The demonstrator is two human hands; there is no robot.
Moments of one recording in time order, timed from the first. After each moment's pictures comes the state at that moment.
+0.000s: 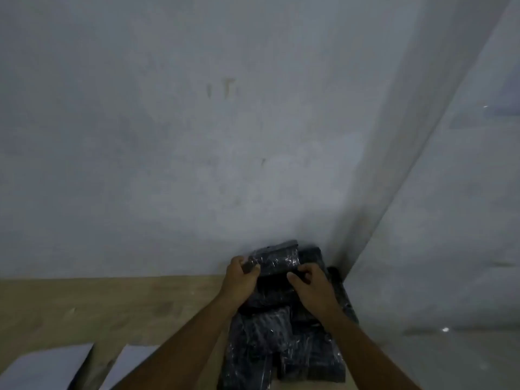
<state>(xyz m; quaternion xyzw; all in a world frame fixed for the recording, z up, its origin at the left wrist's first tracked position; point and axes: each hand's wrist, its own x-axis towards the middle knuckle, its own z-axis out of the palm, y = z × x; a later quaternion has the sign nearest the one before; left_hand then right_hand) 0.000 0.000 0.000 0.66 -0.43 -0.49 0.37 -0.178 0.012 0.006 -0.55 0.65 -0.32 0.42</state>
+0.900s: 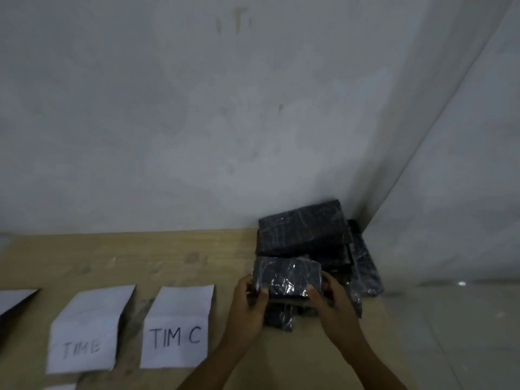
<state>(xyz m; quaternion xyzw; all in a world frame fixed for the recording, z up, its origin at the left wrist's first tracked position) 0.005 0.161 -0.029 0.65 -0.39 -0.50 0.41 -0.172 0.149 -0.024 -0.50 0.64 -0.37 0.46</state>
